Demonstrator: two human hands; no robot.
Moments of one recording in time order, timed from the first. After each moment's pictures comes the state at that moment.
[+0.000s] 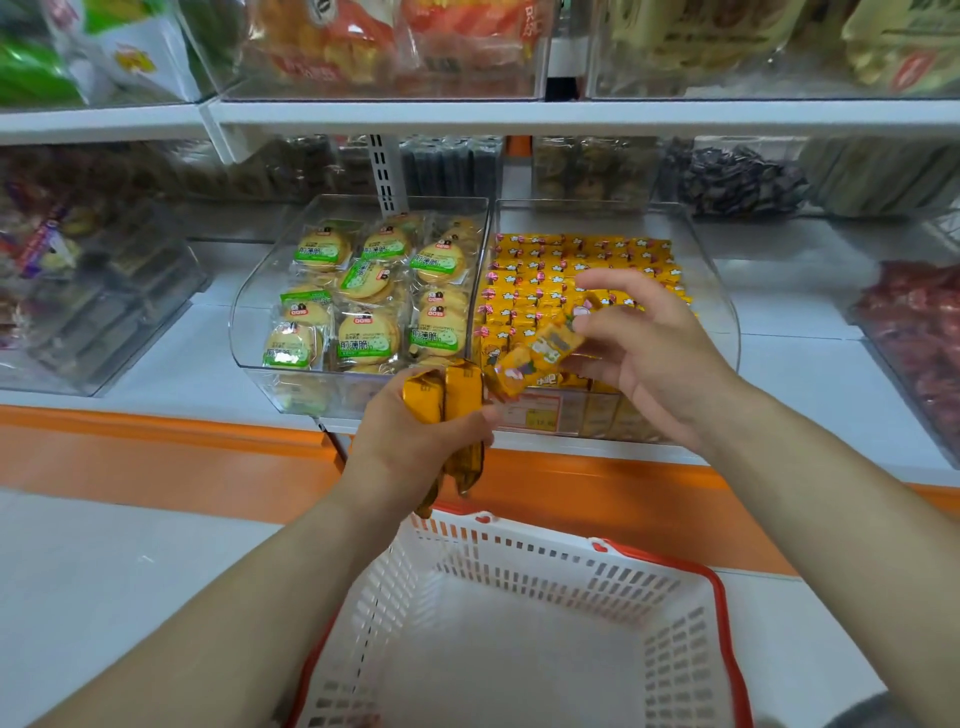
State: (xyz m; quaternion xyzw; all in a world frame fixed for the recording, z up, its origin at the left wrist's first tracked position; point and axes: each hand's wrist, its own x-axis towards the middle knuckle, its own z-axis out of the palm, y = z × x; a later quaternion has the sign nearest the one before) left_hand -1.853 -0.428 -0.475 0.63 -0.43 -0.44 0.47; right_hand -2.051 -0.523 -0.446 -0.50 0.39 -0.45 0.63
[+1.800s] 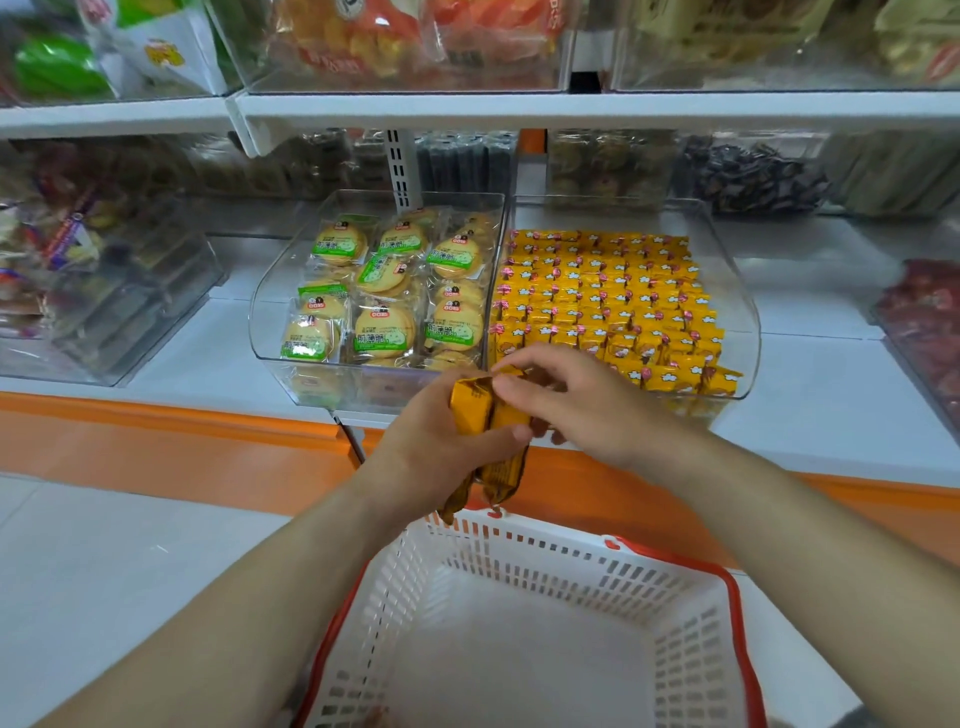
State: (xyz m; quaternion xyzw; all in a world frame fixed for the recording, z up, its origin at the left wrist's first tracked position) left_hand -1.850 -0.424 -0.473 0.60 -0.50 -0.48 0.40; right_hand -2.016 -0.494 -0.462 -0.76 0.40 -0.22 0.46
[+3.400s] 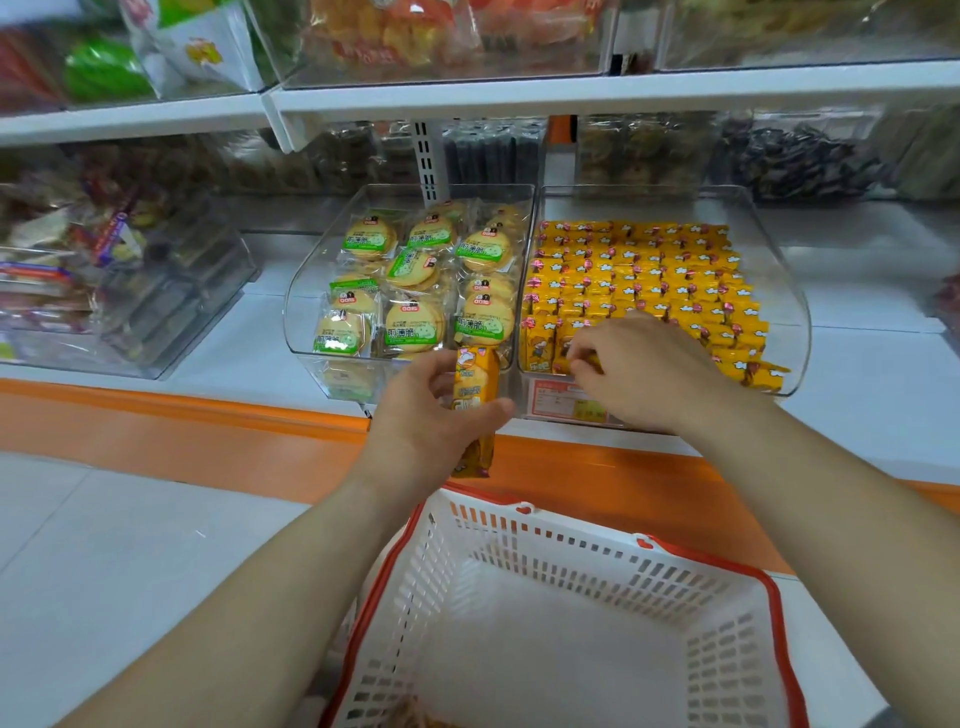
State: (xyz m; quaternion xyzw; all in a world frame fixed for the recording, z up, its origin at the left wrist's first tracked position) left_hand -1.827 -0.425 -0.477 0.66 -0.44 -0.39 0.46; right_hand -2.021 -0.542 -0.476 -0.88 0.45 -0.10 0.03
